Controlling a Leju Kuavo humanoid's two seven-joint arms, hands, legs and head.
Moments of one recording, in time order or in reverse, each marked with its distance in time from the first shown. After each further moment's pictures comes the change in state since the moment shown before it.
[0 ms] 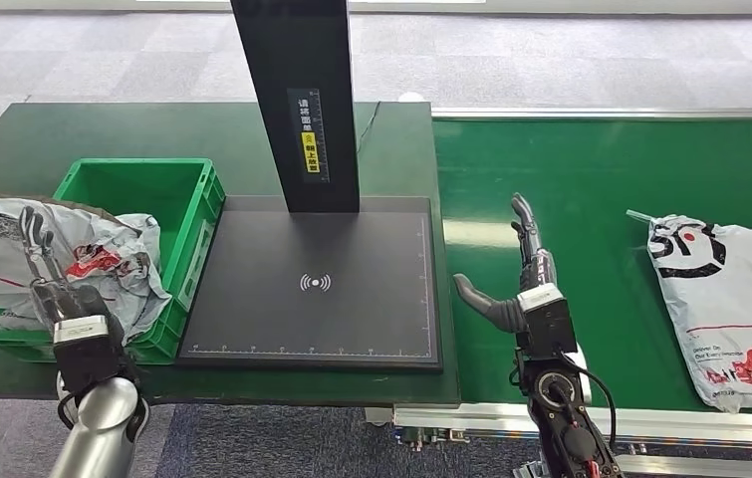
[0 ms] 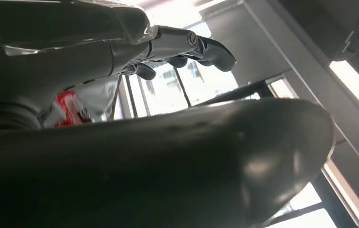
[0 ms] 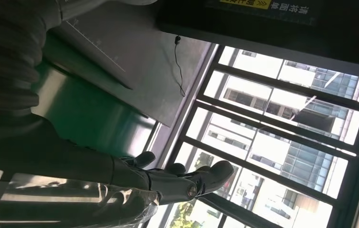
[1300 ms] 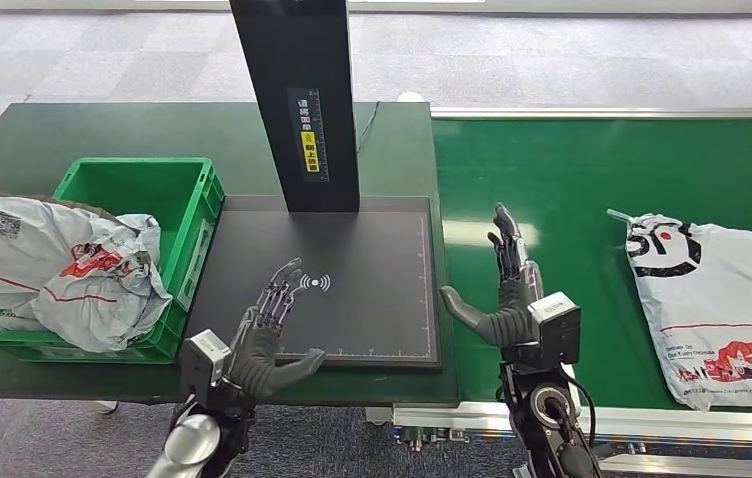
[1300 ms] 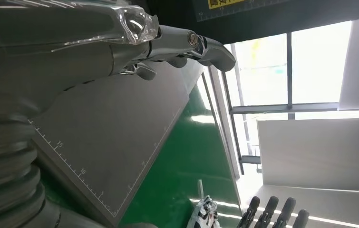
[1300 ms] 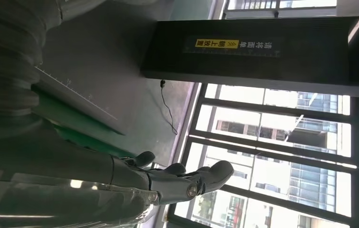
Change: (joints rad) left arm 0.046 -0.116 -0.290 0.116 0.164 -0.717 0.176; right arm 0.080 0.036 0.022 -0.106 -0.144 0.111 0.046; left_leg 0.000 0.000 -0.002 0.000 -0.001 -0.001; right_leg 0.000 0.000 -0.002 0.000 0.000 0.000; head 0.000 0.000
